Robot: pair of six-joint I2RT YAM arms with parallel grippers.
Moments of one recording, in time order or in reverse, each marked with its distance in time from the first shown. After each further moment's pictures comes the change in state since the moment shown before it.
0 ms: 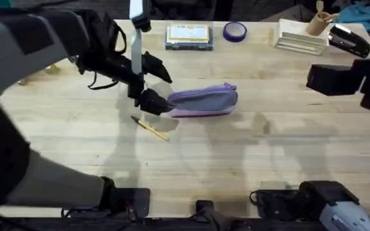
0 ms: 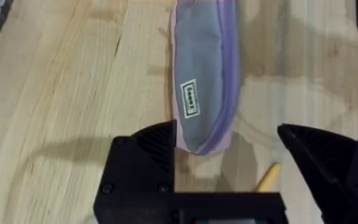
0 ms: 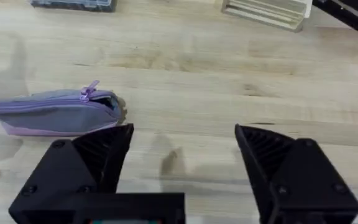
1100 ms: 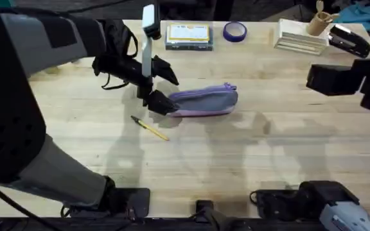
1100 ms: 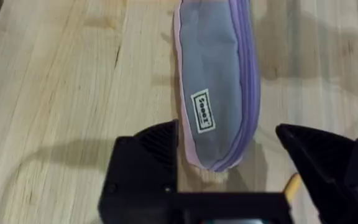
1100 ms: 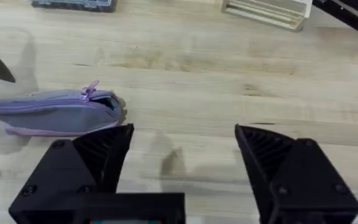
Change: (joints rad) left arm -0.048 0.101 0.001 0.103 0.015 0.008; right arm 0.000 0.000 0.000 0.000 0.000 0.000
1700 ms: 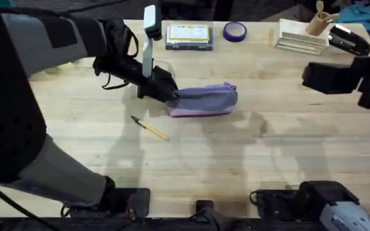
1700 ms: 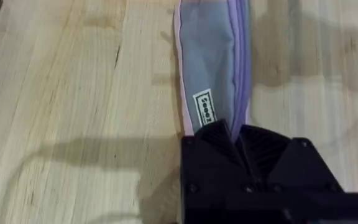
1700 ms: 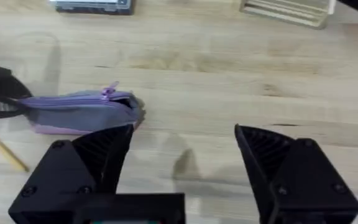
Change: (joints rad) left arm -0.002 0.000 0.000 0.004 -0.006 0.004; right arm -0.001 0.005 0.000 0.003 -0.081 0.053
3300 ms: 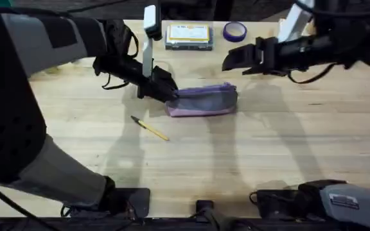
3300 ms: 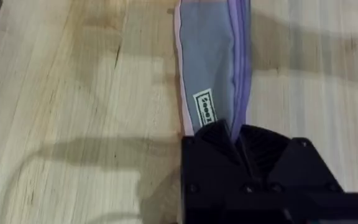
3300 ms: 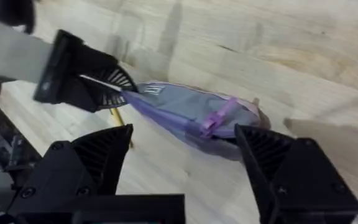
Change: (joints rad) left arm 0.000 0.000 0.000 0.000 -0.002 0.000; right arm 0.142 0.656 0.002 0.344 -0.527 0.102
